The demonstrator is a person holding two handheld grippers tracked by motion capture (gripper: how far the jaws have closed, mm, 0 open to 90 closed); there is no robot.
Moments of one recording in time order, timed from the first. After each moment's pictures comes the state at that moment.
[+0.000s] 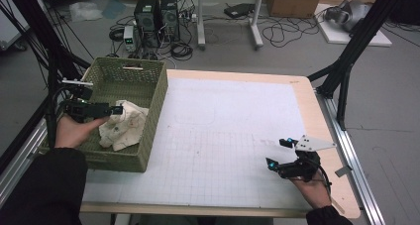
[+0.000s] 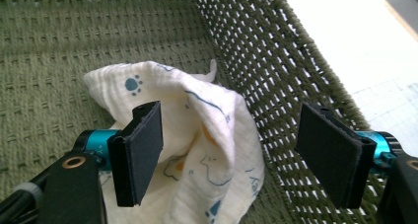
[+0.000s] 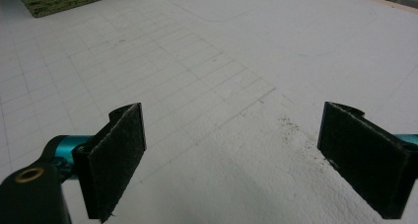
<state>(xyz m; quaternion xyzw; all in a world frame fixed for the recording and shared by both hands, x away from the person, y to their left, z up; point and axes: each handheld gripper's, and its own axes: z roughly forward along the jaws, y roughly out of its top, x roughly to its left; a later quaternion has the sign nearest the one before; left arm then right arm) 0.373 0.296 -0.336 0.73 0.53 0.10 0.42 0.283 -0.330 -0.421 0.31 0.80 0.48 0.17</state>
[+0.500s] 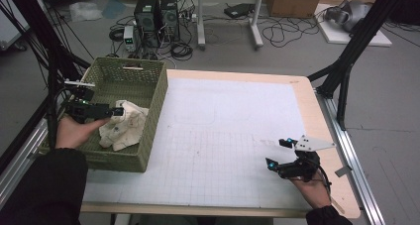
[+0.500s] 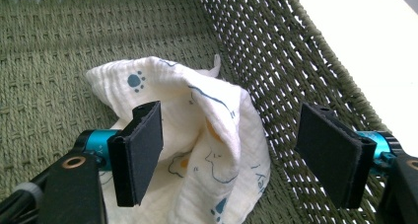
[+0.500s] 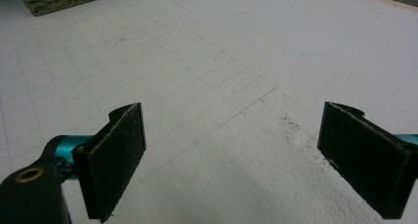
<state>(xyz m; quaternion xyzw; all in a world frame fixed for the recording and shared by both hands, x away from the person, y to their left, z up) 0.374 0.294 -0.339 0.74 0.53 0.10 0.41 0.283 -0.329 -0.421 0.31 0.80 0.48 0.16</state>
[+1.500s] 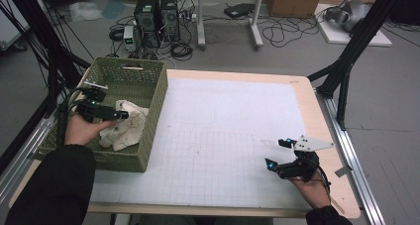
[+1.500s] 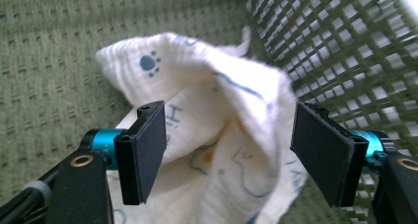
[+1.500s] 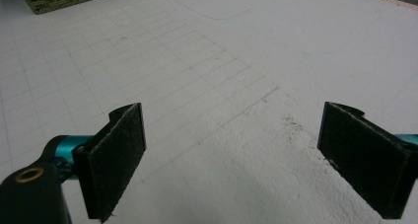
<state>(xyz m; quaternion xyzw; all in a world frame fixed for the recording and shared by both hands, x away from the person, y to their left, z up) 0.394 0.277 -0.357 0.77 0.54 0.12 0.32 0.283 -0.328 -0.422 0.31 0.81 0.48 0.16</state>
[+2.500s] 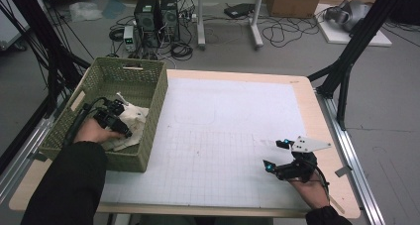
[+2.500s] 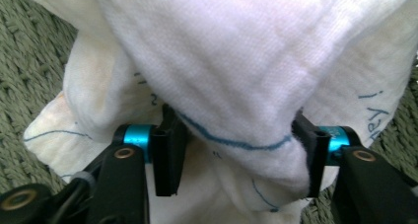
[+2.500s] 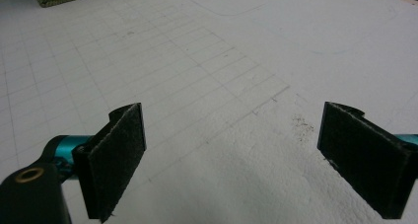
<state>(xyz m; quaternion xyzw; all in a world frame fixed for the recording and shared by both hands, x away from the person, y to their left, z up) 0.410 0.252 -0.403 0.84 0.53 0.06 0.12 0.282 -0.322 -0.424 0.30 0.81 0.47 0.16</state>
